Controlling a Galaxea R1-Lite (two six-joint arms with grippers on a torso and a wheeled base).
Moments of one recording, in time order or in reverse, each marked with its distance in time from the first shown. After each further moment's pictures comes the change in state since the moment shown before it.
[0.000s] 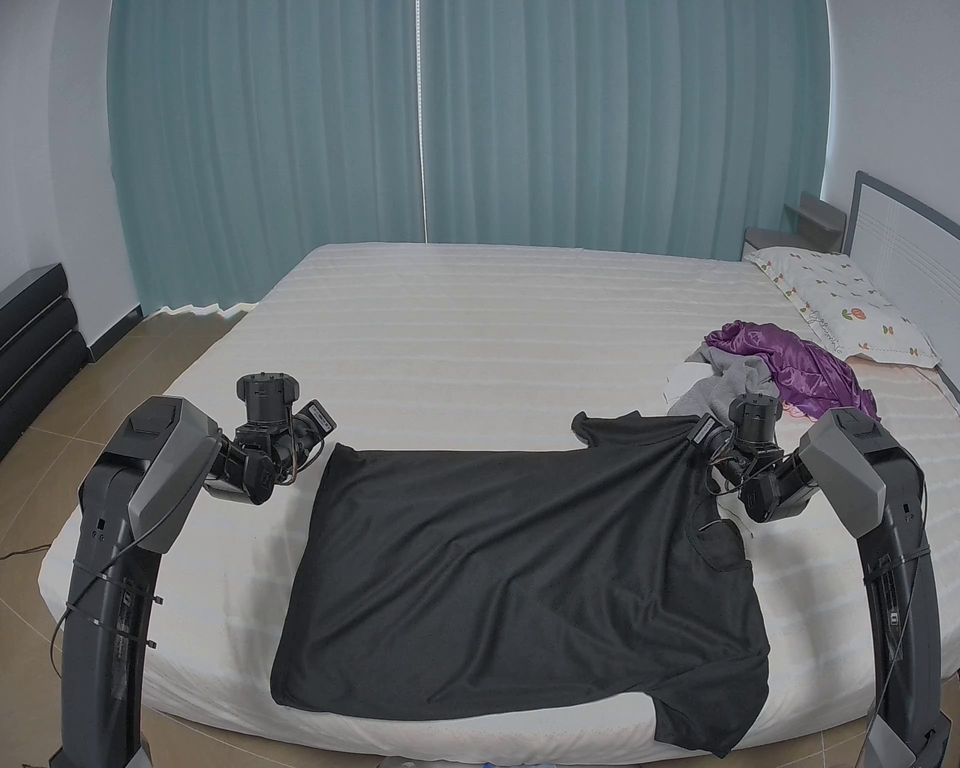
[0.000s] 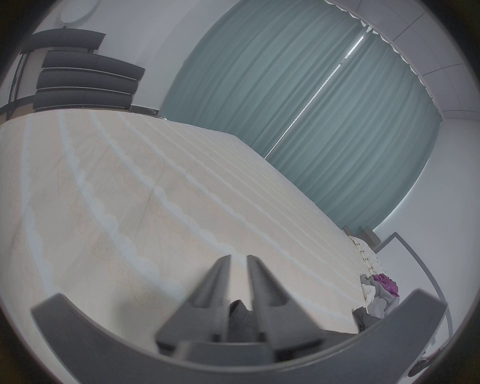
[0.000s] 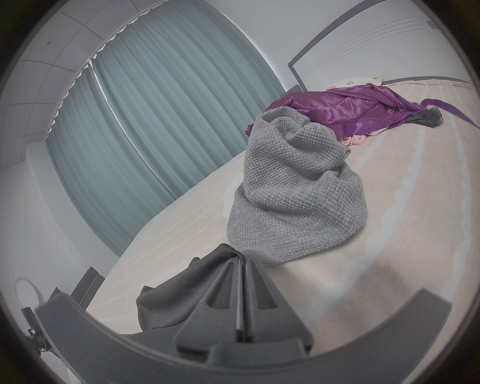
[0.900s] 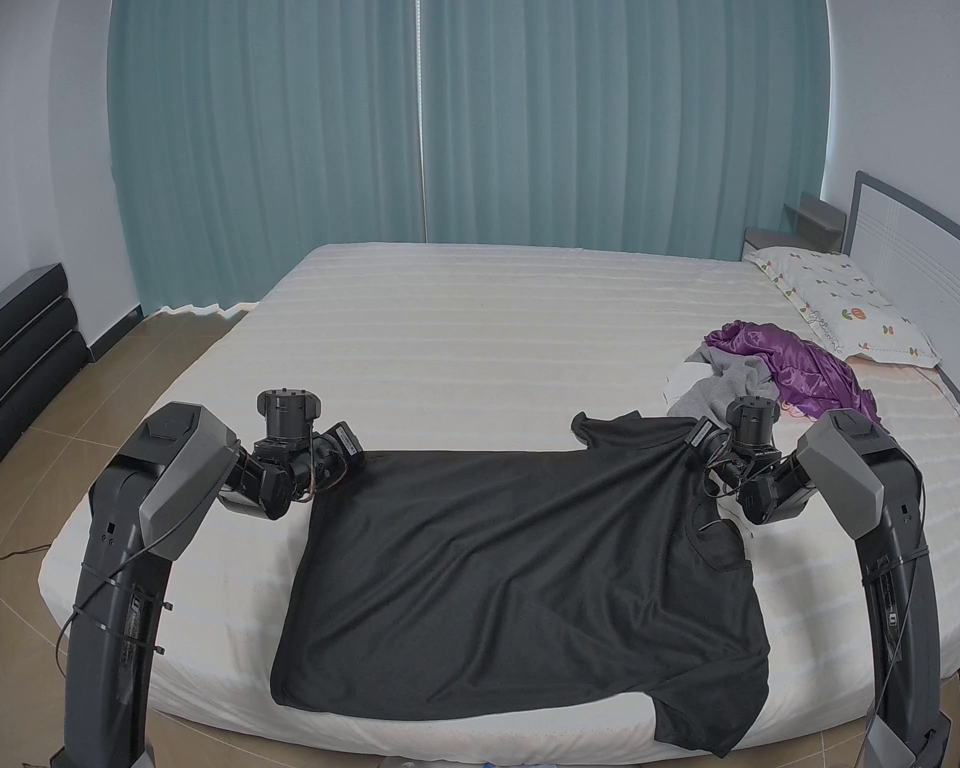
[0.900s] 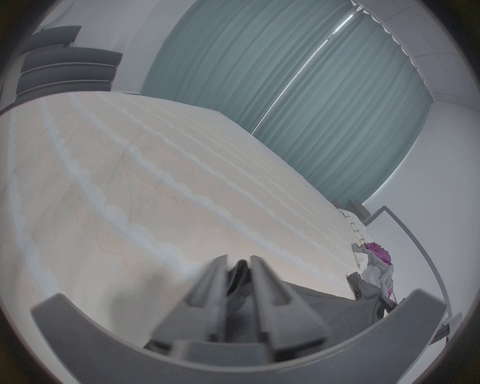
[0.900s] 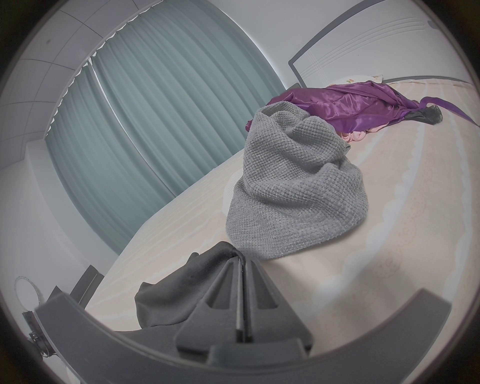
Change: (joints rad) left arm -0.040 0.005 0.060 0.002 -0.091 0.047; right arm 0.009 0.006 0.001 0.006 0.000 -0.001
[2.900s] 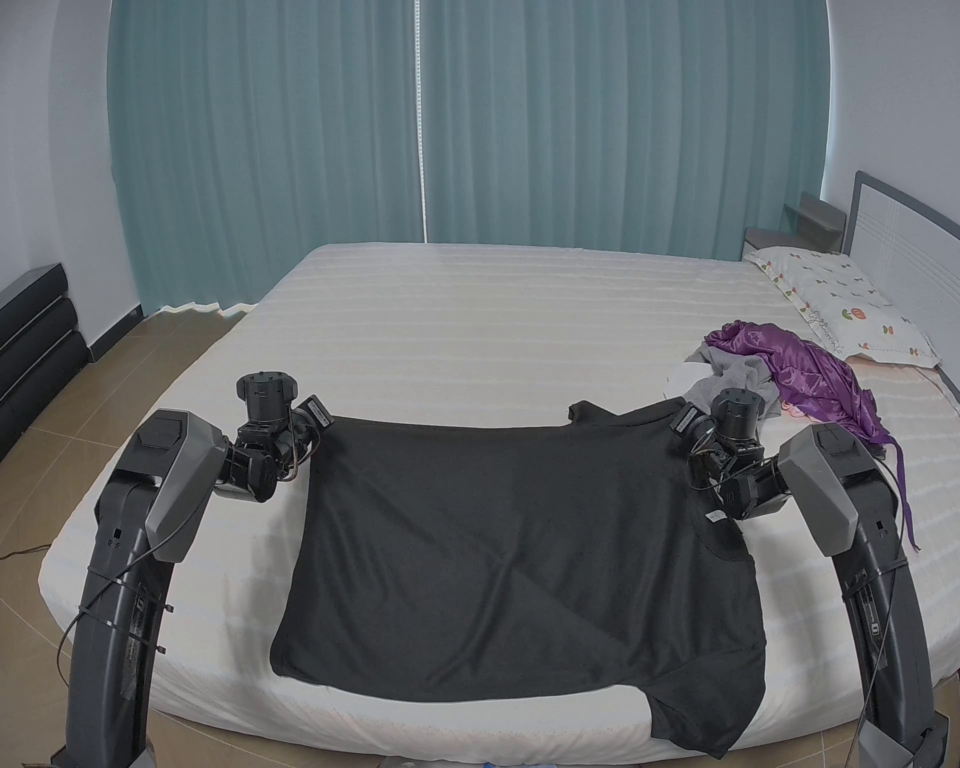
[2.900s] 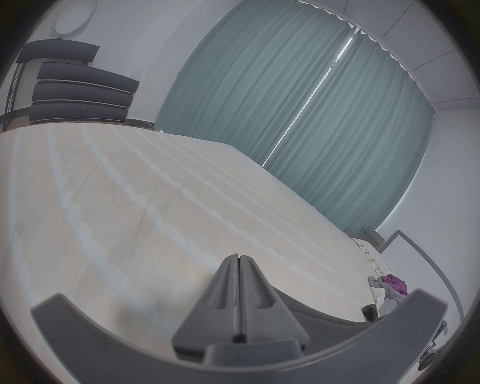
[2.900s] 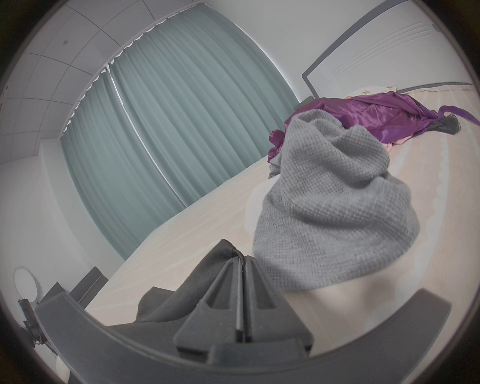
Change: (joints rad) left arm 0.069 0.090 -0.225 0.005 0.112 0.015; right arm 0.025 0.116 -0.241 -0.002 -0.017 -0.038
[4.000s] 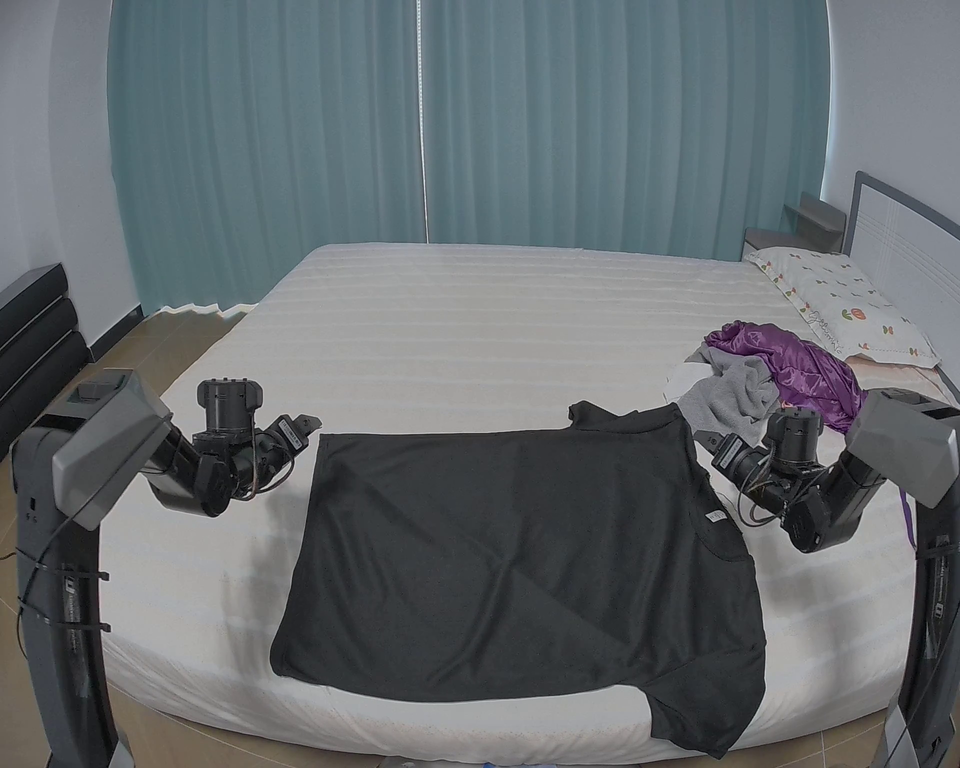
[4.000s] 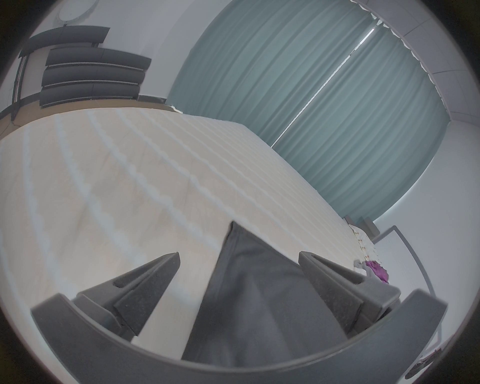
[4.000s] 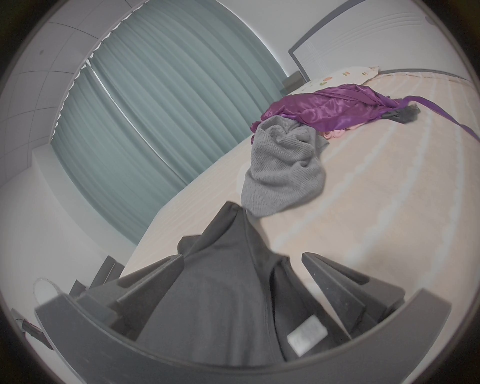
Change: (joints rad) left arm 0.012 -0.349 0.591 -0.070 -0.079 -0.063; right arm -0.019 -0.434 0.831 -0.209 0.126 0.074
